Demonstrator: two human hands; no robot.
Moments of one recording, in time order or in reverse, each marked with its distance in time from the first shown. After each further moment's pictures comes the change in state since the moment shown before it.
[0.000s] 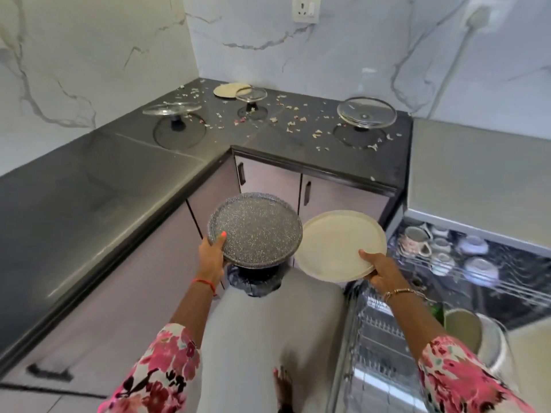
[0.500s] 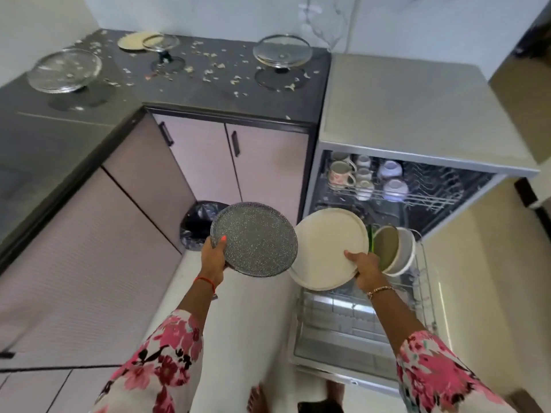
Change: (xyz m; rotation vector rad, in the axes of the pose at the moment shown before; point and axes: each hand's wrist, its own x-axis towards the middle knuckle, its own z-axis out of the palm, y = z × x) left_hand -0.133 -0.134 0.059 0.245 -0.202 -0.161; right_hand -0.085 0.053 -0.190 -0.060 0.330 0.028
